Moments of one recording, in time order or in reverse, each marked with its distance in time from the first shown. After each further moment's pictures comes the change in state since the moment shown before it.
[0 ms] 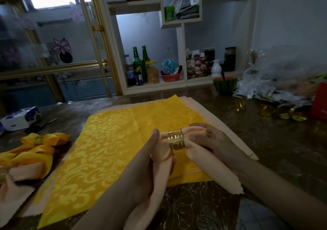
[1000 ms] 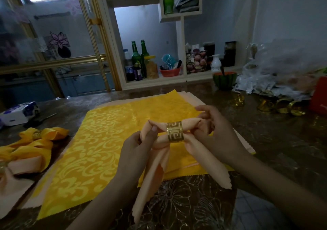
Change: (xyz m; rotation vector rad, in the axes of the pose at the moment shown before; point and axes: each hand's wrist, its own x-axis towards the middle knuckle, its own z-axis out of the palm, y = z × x) left_hand -0.008 -0.005 -0.018 0.573 0.206 0.592; right_hand 0.006 0.007 -0.014 -0.650 0.165 -0.512
